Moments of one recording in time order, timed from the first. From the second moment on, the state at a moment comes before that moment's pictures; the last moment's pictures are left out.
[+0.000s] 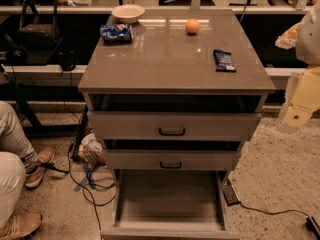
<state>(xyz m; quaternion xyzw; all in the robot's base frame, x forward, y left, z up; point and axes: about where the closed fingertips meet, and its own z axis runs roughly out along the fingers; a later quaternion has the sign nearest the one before) 0.438 -0.217 0.977 -0.60 0.78 -0.03 0.16</state>
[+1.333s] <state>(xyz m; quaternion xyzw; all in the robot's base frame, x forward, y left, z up) 0.560 -0.248 0.920 -0.40 0.85 0.08 0.34</state>
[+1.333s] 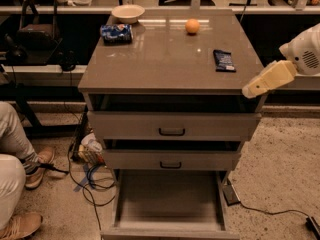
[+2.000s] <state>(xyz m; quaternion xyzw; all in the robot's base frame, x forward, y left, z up) 0.586 -0.250 0.924 -0.37 0.84 0.07 0.38</state>
